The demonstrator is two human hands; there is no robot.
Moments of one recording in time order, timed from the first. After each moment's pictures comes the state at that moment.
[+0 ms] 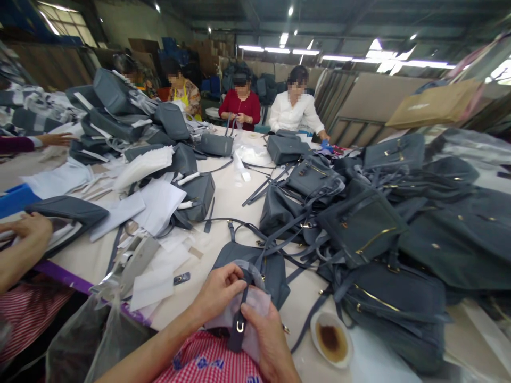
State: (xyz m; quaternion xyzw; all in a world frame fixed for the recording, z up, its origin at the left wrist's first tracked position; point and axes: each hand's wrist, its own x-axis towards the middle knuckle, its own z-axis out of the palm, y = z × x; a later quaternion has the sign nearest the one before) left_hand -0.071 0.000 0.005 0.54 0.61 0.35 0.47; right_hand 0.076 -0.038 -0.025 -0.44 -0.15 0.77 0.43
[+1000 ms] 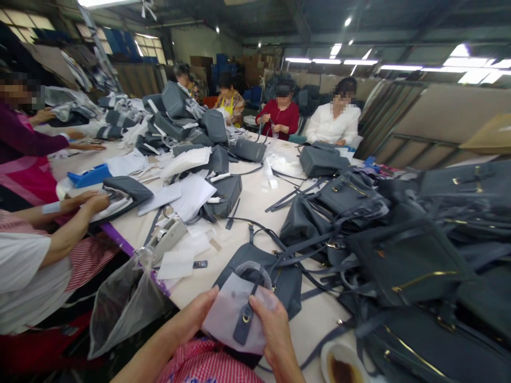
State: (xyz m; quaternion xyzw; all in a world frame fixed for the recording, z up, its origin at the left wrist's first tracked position) left_hand -0.095 -0.093 -0.049 0.15 0.41 0.48 0.76; right_hand 0.081 -0.027 -0.035 -0.54 -0.23 0.73 0.36
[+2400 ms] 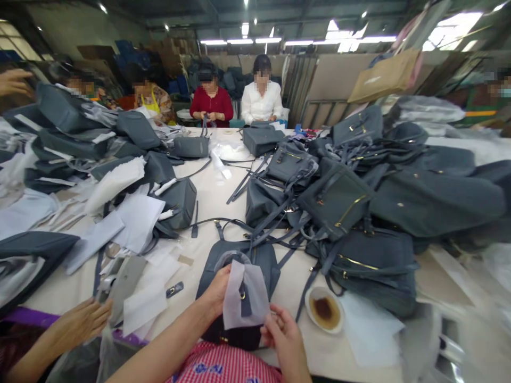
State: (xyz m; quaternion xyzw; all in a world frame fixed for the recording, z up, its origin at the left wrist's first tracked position) left_hand -0.020 0.024 -0.036 0.14 0.48 0.43 0.76; right_hand 0.133 -0.069 -0.057 -0.64 -0.18 0.59 0.46
